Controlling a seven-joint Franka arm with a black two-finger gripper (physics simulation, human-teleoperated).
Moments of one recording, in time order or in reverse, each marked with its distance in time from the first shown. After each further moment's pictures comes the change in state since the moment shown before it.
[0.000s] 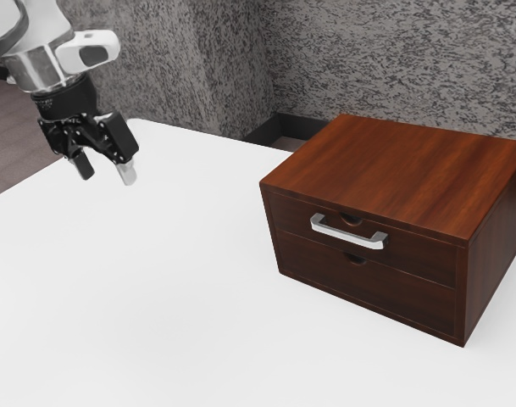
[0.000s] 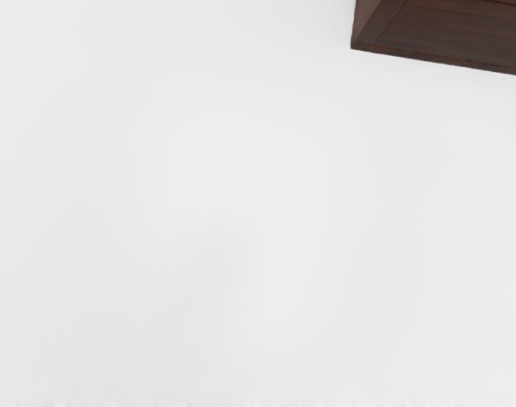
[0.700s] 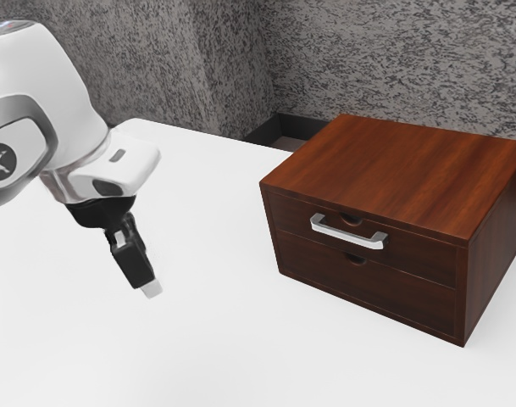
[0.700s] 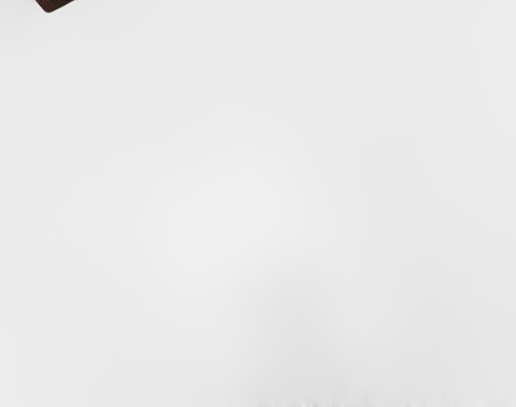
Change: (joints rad) arm -0.025 -0.298 -0.129 -0.485 -0.043 0.245 0.493
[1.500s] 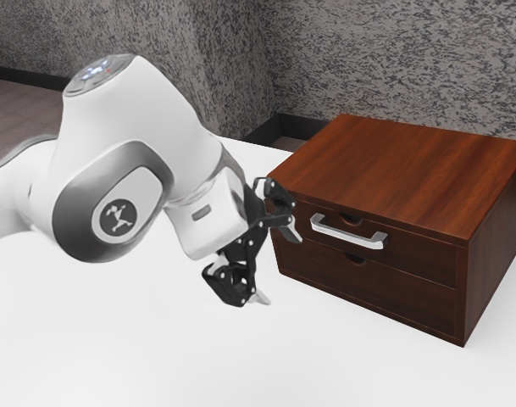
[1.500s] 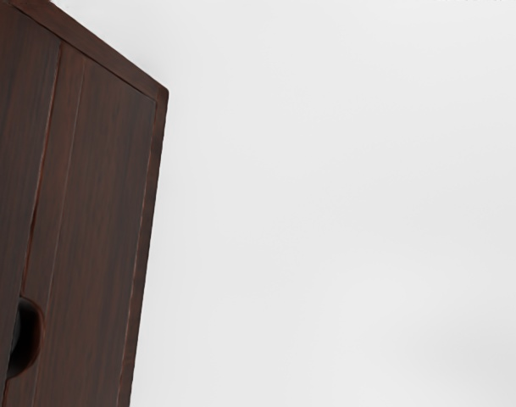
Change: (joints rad) arm -0.013 0.138 -0.222 -0.005 -0.133 0.417 0.818
